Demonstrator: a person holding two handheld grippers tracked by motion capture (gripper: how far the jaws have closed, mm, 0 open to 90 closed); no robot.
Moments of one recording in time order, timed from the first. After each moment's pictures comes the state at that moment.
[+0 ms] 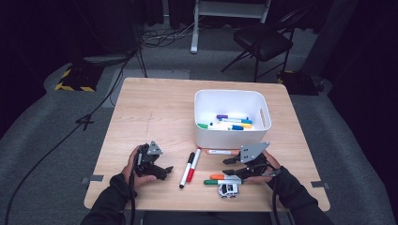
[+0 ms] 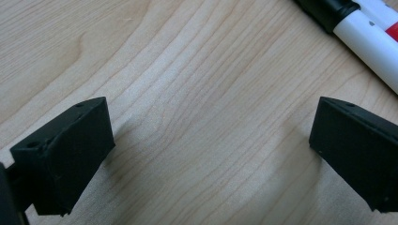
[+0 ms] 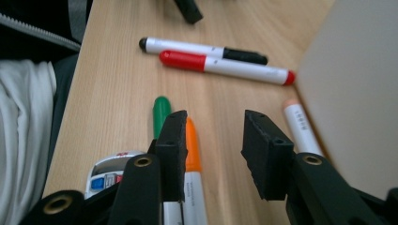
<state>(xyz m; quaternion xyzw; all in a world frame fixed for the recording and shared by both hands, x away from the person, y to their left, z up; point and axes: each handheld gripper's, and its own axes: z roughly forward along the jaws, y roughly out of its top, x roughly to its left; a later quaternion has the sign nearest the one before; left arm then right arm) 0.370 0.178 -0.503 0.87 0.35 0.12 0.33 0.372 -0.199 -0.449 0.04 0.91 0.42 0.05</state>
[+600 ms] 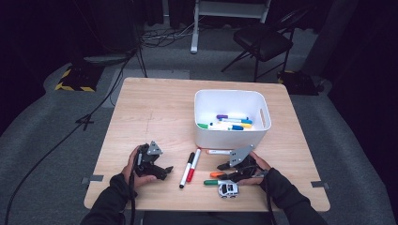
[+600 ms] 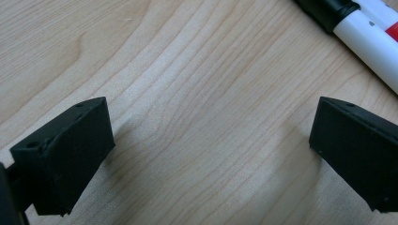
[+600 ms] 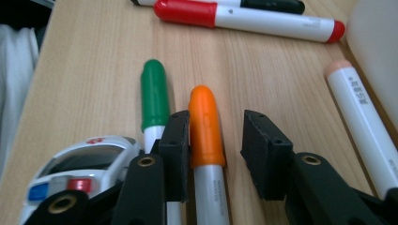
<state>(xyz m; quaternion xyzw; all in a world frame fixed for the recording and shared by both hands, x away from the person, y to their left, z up) 0.370 0.178 -0.503 0.87 0.35 0.12 0.33 0.382 -0.179 -0.487 0.04 0.93 0.37 0.02</state>
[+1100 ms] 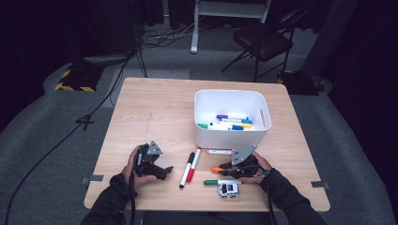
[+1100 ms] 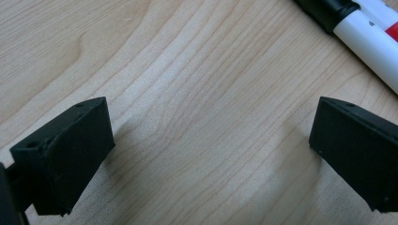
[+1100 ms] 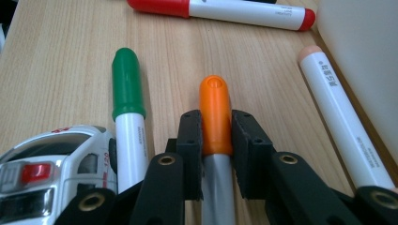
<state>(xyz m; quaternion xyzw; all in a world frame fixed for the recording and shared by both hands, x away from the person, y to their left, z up) 0.370 0.178 -0.503 0.87 0.35 0.12 0.33 0.386 -0.187 -0.492 0.05 0.93 0.37 0.04</state>
